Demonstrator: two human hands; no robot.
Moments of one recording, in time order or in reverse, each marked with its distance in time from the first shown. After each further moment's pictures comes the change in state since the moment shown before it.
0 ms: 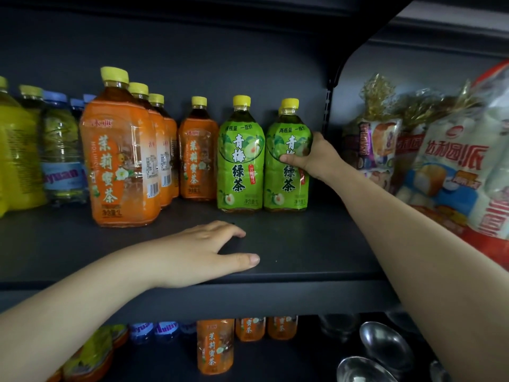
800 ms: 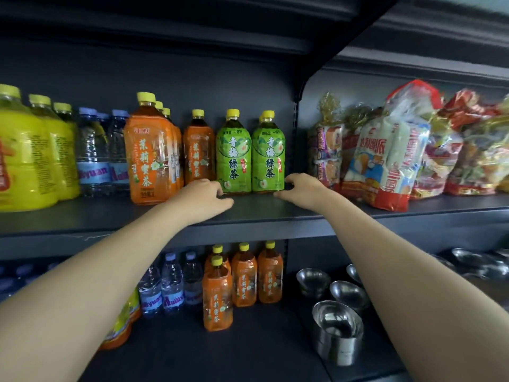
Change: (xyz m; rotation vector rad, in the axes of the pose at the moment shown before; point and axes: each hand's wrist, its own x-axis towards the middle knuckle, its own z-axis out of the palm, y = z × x) left_hand -0.030 0.000 -0.009 0.123 0.405 -0.079; right_hand -0.164 -0.041 -0.017 -0.432 -0.210 0.112
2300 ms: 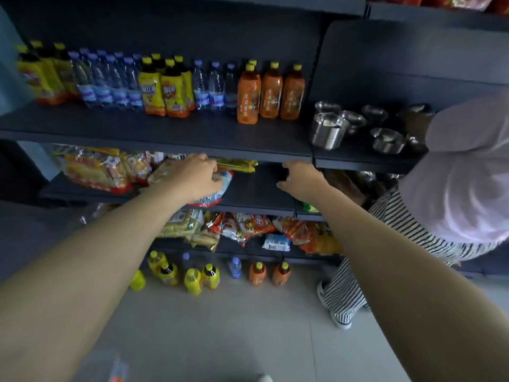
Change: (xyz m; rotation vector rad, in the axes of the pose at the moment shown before) left_hand -0.429 0.078 0.145 0.189 -0.261 -0.203; right_hand -0.413 0.085 0.137 -0.187 -0.456 -0.063
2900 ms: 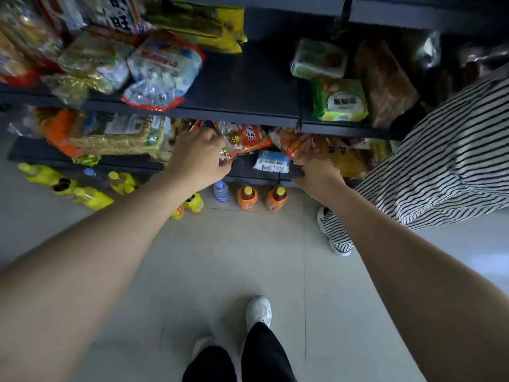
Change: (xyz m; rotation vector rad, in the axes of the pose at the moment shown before) left_hand 0.078 0.076 0.294 -0.054 -0.069 0.081; right_hand 0.093 0.192 0.273 -0.034 -0.268 0.132
